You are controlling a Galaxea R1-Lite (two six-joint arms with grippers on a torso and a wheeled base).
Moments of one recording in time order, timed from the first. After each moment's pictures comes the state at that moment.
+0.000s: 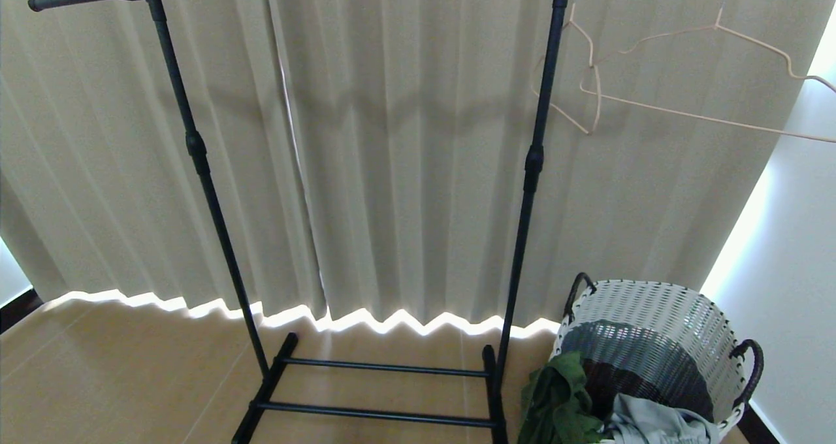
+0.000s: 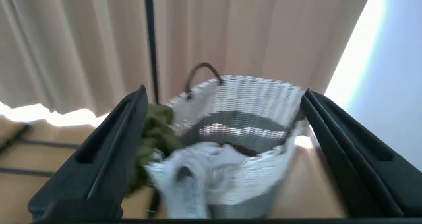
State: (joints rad) left arm 0.00 0.01 0.00 -0.09 0.03 0.02; right arm 0.00 0.01 -0.01 -0.01 -0.03 -0.07
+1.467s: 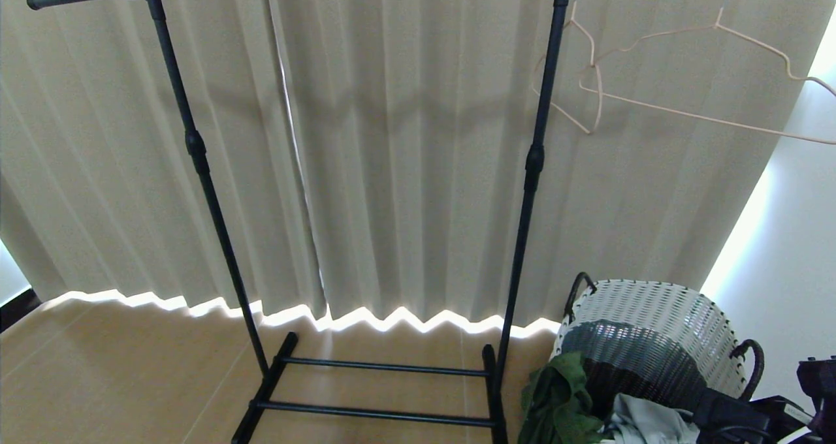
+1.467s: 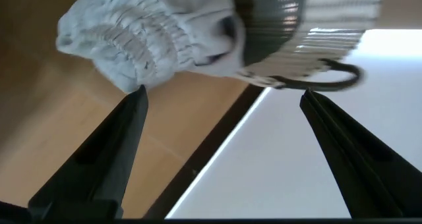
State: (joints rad) left arm 0.00 0.01 0.00 -0.09 0.03 0.02; right arm 0.00 1.50 -0.10 -0.40 -0.16 -0.88
